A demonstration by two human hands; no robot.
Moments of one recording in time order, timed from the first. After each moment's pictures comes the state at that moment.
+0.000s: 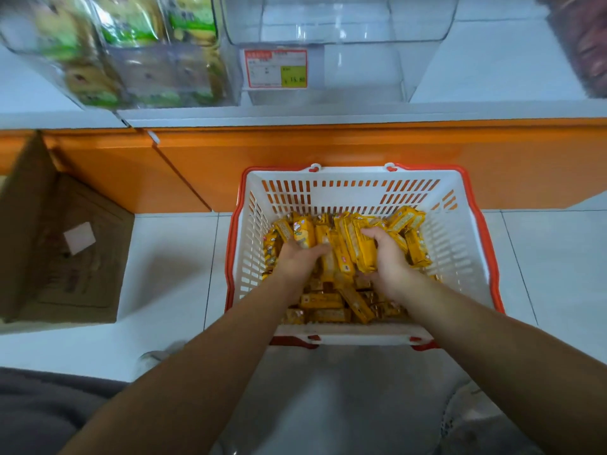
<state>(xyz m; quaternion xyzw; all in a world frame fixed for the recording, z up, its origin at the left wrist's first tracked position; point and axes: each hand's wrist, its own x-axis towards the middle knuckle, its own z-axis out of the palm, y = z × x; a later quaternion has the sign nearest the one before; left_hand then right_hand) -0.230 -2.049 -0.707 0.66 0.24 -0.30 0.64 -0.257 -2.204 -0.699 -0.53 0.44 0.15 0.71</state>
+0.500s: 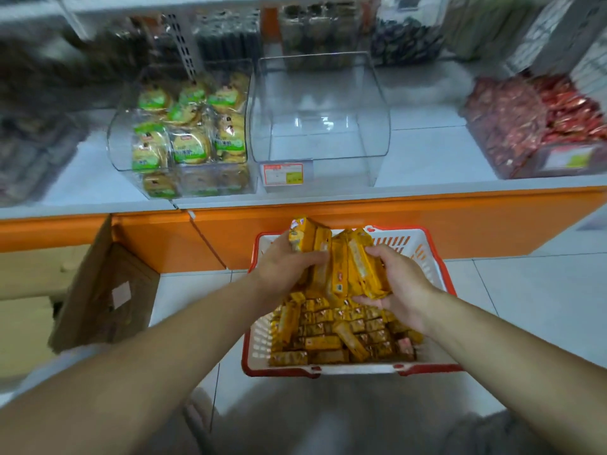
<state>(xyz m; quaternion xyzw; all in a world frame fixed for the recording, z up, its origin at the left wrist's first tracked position) -0.232 -2.026 -0.509 0.70 0.03 -0.31 0.65 -0.289 -2.214 -0.535 -0.55 0.32 0.11 0.76</state>
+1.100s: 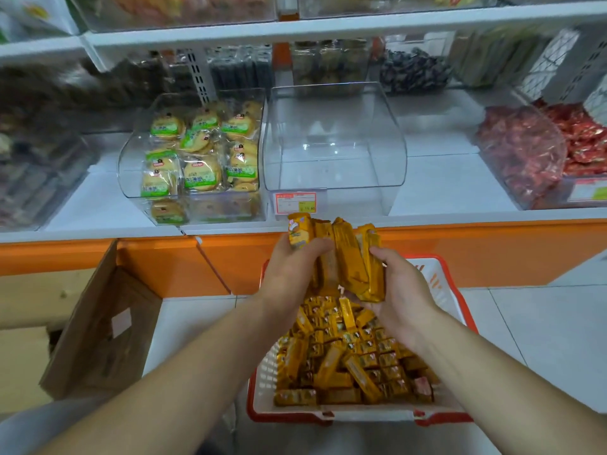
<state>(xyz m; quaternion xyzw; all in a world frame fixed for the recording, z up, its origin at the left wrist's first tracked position) -0.210 -2.033 -0.488 0.64 0.07 -0.20 0.74 -0.255 -2.182 -0.507 -0.48 0.26 0.05 0.83</state>
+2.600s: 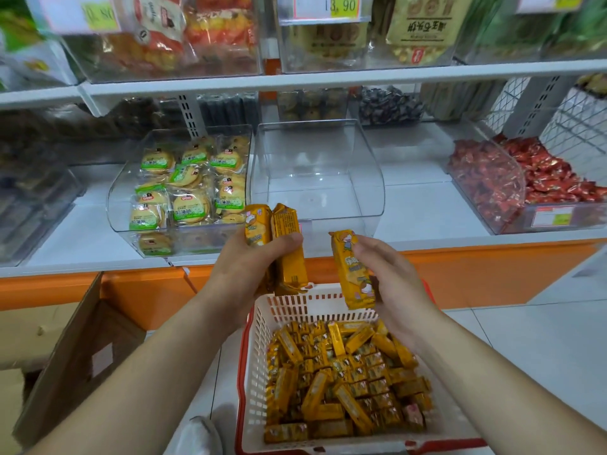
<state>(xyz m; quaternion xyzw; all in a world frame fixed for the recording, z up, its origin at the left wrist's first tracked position) -0.187 -2.004 -0.421 0.65 0.00 -0.19 0.73 -0.250 -2.197 -0.456 -0.58 0.16 -0.02 0.80</state>
